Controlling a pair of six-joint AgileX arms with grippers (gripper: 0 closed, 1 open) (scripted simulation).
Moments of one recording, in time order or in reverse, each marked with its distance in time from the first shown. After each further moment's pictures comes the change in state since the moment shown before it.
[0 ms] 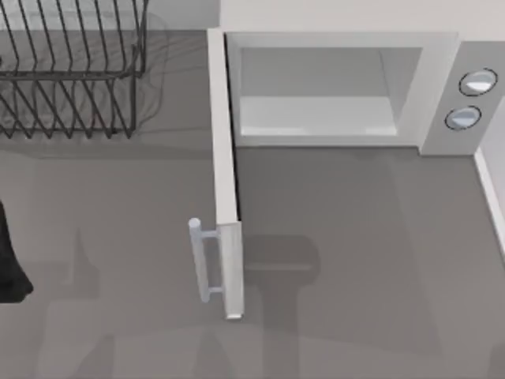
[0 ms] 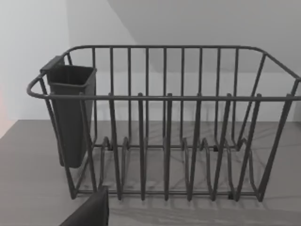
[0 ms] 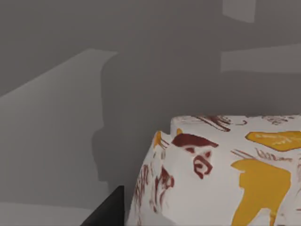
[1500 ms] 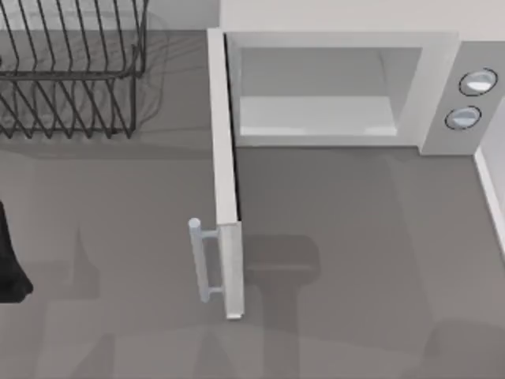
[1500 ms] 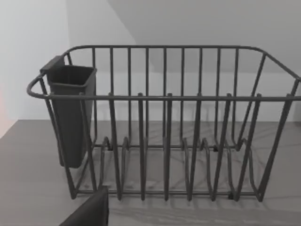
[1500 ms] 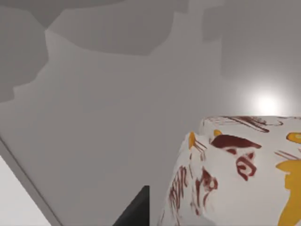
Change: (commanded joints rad) left arm 0.000 0.000 0.000 0.000 0.000 0.000; right arm 0.008 -0.235 0.335 -0.559 0.019 0.036
